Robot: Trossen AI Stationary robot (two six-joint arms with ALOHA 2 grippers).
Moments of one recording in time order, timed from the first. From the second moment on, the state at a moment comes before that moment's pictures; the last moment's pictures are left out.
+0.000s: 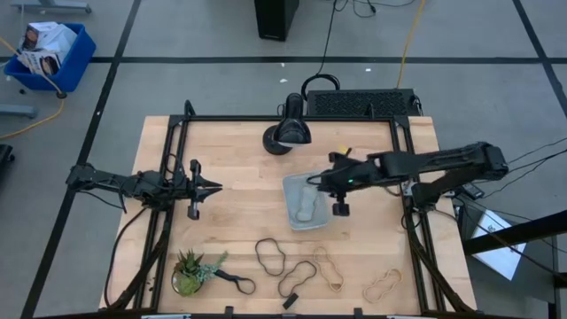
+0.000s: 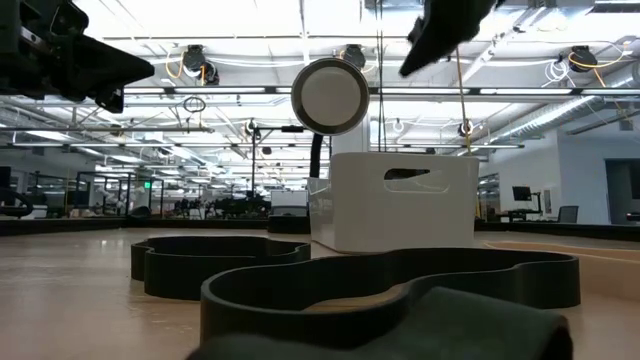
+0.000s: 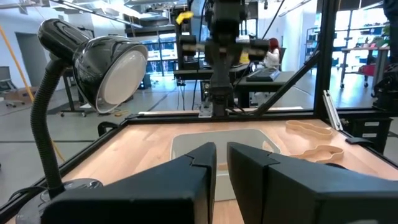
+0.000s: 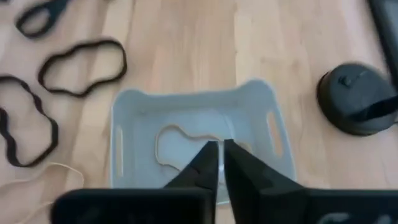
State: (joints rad) left arm -0.20 0.10 0.01 0.17 -0.24 0.07; right arm 0.07 1.30 1.12 -0.64 0.10 -0.03
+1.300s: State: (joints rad) left arm -0.20 0.11 0.01 0.14 -0.27 0.07; right arm 0.29 0.59 0.21 0.33 0.27 -0.10
